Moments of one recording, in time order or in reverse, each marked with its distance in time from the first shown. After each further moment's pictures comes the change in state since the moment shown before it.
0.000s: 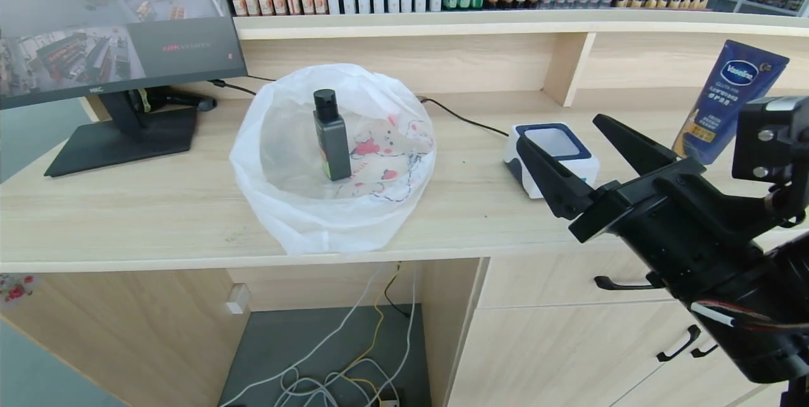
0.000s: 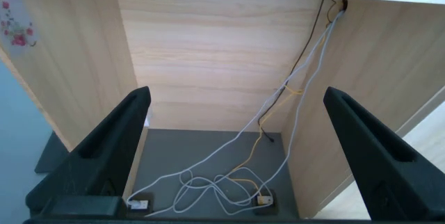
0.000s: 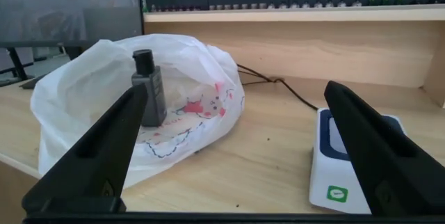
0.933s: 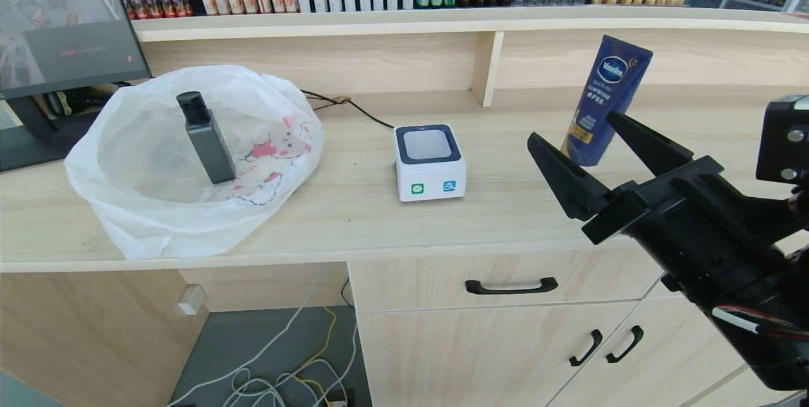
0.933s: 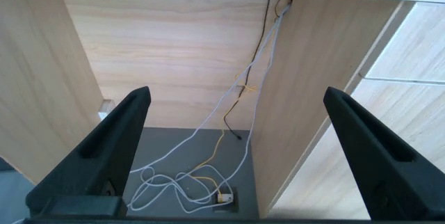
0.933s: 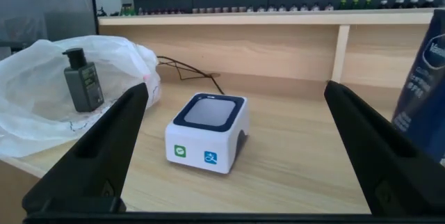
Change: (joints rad) left arm 0.000 0.000 0.000 0.000 0.000 -0.003; right arm 0.003 -0.032 0.021 0.000 0.000 -0.011
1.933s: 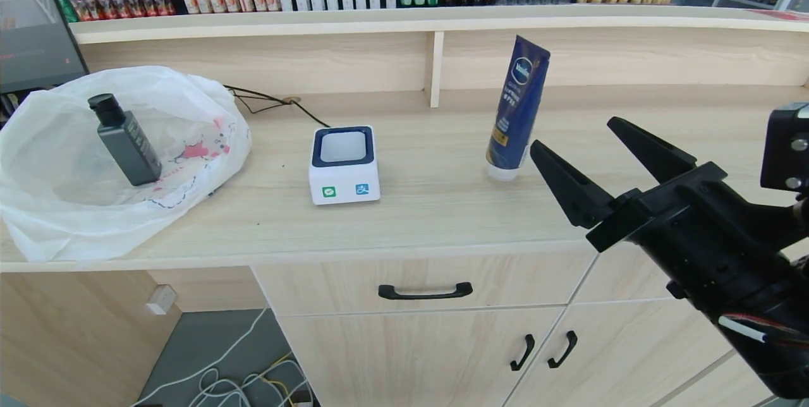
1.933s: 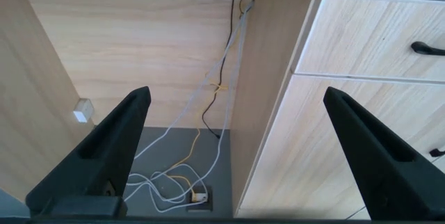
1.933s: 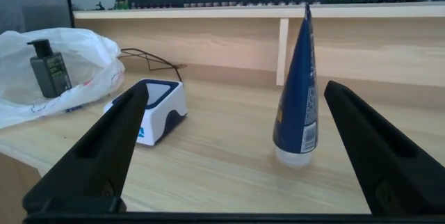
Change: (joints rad) left arm 0.000 0.000 0.000 0.000 0.000 0.005; right arm 0.000 -0.014 0.026 0.001 0.001 0.000
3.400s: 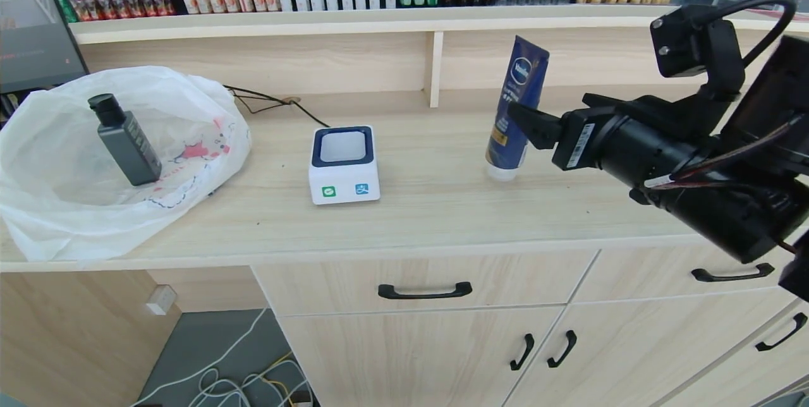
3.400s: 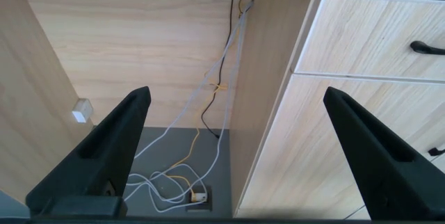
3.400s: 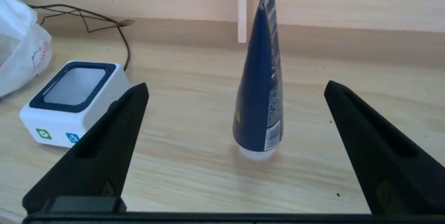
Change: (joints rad) left arm 0.000 0.000 0.000 0.000 -0.001 0.001; right arm -0.099 0.020 -0.487 0.752 -0.086 0.093
